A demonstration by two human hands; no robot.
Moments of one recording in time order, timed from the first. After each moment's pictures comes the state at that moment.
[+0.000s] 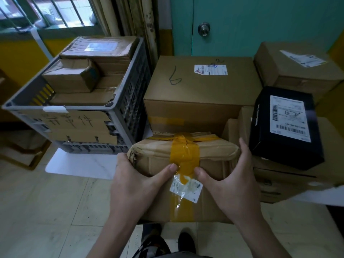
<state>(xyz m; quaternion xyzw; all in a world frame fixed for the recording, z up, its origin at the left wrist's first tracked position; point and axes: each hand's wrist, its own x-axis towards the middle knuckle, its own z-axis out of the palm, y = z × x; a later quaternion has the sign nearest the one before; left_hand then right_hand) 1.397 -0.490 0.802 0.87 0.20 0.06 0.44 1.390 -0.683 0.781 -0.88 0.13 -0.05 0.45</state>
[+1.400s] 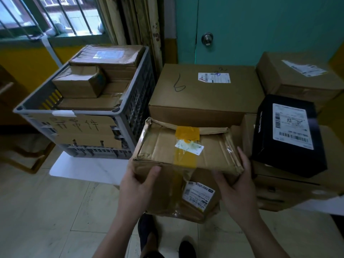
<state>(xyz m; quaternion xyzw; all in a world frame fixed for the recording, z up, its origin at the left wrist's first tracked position) 1.400 -0.472 0.764 0.78 0.16 0.05 0.60 1.403 -0.695 0.738 -0.77 0.09 -0.07 0.63</state>
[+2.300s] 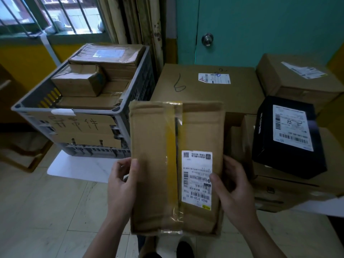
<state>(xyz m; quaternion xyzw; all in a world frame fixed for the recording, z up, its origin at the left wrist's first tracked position) 1.402 -0.451 0.755 0.73 0.19 0.09 0.65 1.396 -0.691 0.730 -0.76 0.06 -0.09 0.64</state>
